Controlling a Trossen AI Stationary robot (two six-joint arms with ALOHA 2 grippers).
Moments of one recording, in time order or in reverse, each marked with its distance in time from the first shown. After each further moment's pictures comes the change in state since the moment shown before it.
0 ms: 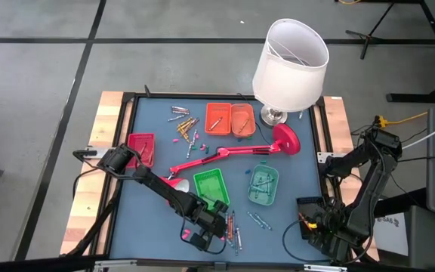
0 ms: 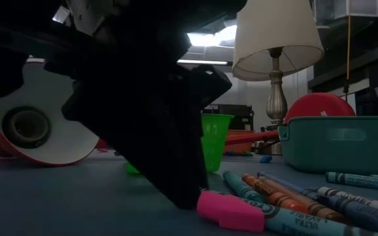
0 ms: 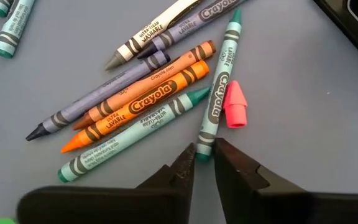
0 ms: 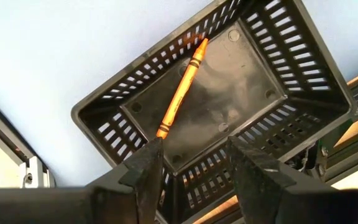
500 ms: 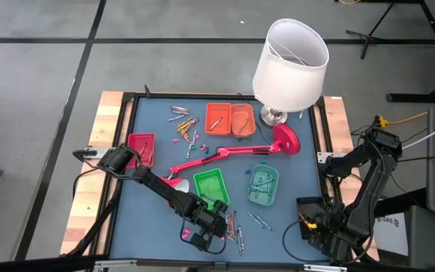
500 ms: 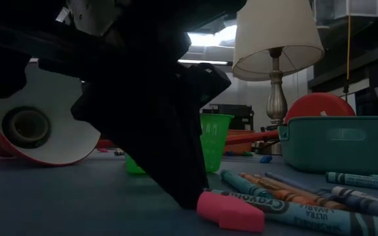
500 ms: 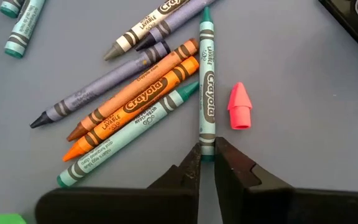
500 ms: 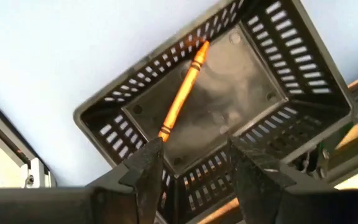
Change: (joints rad) left arm 0.000 0.000 0.000 -0.001 -0.029 -0.005; right arm 0.000 0.000 0.000 0.003 0.014 0.000
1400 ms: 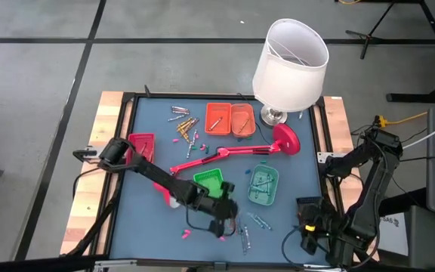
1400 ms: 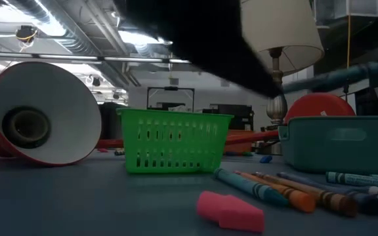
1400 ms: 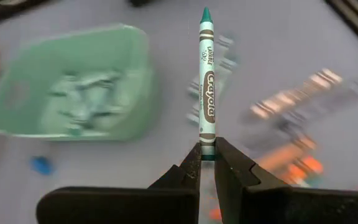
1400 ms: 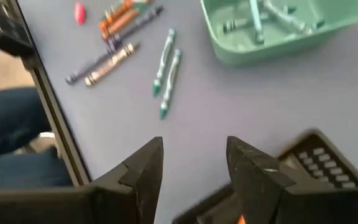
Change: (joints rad) left arm 0.082 -0.097 -0.001 0.150 -0.248 -0.047; right arm 0.000 0.000 0.094 0.056 0.485 -0.034
